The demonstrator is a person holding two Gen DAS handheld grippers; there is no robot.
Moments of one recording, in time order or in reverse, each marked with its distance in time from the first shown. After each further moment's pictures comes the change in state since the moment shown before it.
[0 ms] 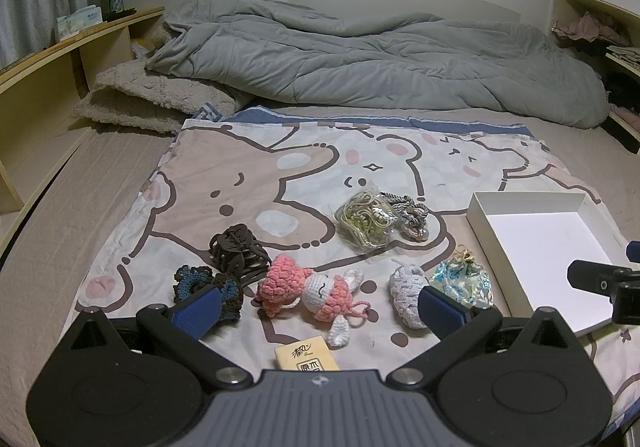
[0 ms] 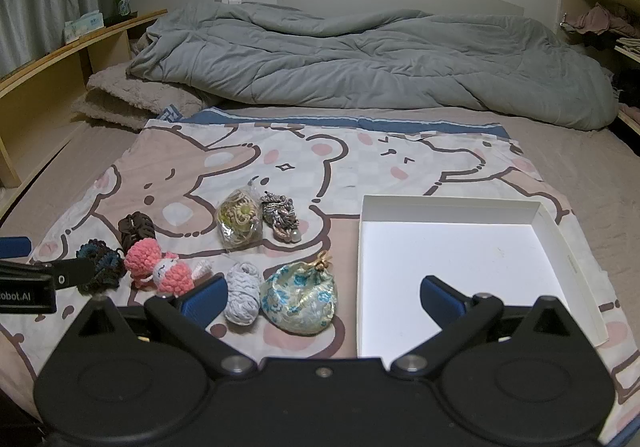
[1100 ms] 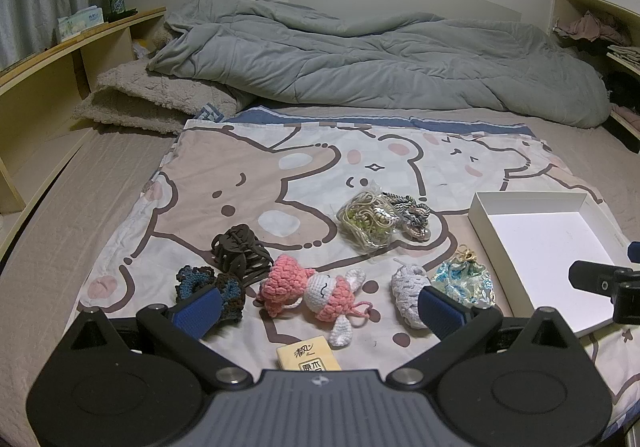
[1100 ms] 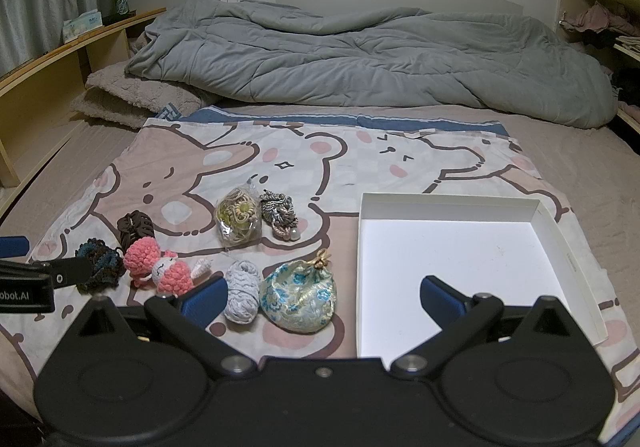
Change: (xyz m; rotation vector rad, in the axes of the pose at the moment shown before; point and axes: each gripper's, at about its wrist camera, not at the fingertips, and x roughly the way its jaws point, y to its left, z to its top) left arm 0.000 -0.001 0.000 0.005 0.000 -0.001; right arm 0.001 -0.002 -0.001 -0.002 0.004 -0.002
